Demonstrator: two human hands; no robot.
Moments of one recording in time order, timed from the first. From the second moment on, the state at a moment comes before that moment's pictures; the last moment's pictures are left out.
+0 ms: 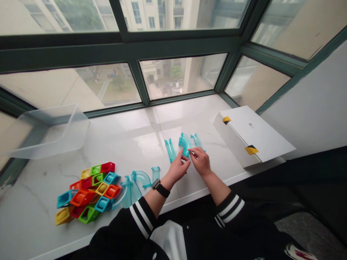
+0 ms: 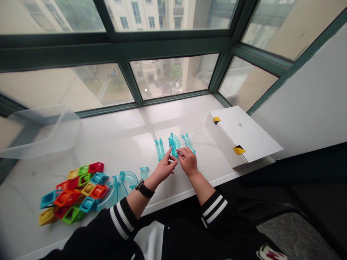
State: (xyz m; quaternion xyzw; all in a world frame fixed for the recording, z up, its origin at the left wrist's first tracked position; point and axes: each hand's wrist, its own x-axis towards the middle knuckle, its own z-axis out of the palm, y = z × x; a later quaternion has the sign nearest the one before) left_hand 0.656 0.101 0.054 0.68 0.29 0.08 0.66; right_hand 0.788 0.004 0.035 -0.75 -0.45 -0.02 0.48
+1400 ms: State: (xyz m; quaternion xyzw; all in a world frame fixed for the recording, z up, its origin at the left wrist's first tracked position) left_hand 0.663 0.104 0.060 0.59 0.34 0.11 0.72; right_hand 0.790 0.002 0.024 -0.77 -0.45 -0.02 0.46
